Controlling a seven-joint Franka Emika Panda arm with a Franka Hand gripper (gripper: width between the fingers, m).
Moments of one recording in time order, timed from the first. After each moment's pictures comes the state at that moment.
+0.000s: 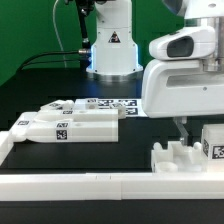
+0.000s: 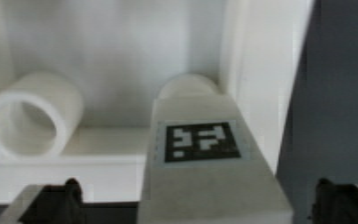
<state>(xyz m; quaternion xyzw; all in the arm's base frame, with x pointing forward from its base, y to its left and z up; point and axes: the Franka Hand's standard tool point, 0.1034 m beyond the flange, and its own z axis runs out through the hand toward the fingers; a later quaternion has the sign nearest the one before) 0.656 0.111 0.068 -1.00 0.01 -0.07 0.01</state>
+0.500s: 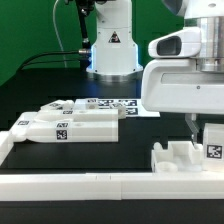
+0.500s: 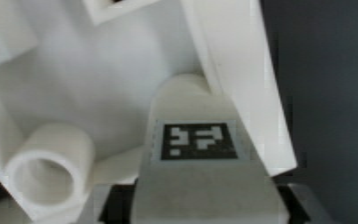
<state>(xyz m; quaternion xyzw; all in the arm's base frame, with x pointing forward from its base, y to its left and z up) 0.656 0.111 0.068 -0.97 0.24 -0.07 0.03</state>
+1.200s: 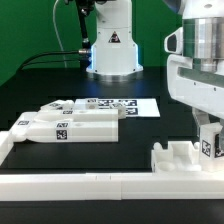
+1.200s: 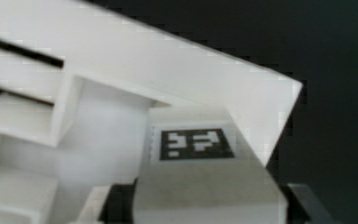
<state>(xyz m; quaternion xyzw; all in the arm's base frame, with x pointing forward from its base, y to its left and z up) 0.653 0.111 0.068 -0.80 0.60 -0.04 0.05</state>
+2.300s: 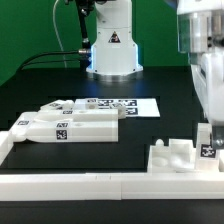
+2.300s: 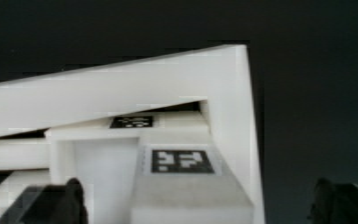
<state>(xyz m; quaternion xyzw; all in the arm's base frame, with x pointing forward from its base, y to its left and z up) 0.653 0.107 0.090 -0.65 0.75 -0.02 0.09</state>
